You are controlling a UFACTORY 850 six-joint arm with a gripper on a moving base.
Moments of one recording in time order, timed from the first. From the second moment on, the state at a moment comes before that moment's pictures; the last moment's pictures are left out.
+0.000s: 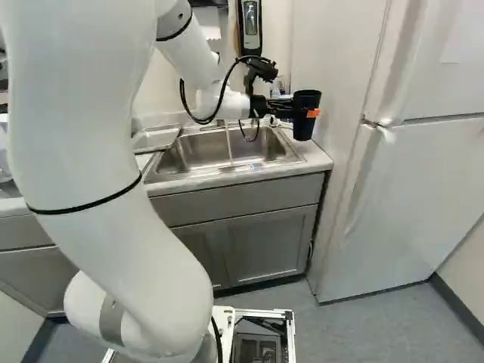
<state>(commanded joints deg) -6.1 -7.2 -53.4 75.9 64.0 -38.6</state>
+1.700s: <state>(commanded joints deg) -2.0 -0.7 -53.2 70.2 45.5 -42.8</state>
